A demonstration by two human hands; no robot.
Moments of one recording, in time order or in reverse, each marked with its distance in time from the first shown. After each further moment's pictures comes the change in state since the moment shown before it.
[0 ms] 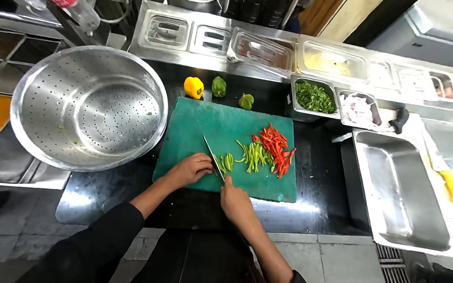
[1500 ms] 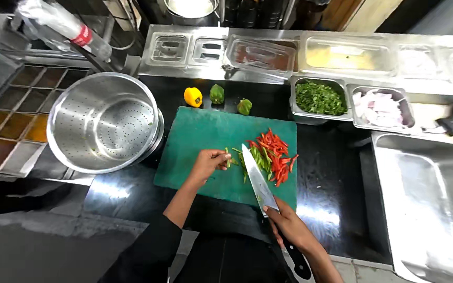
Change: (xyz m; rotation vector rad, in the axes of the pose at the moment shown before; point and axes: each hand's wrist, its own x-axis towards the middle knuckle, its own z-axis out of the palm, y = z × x) left_hand 0.115 0.084 0.008 -0.816 0.320 -1.105; right_hand -0.010 0.182 -0.035 0.914 -0.220 -0.225
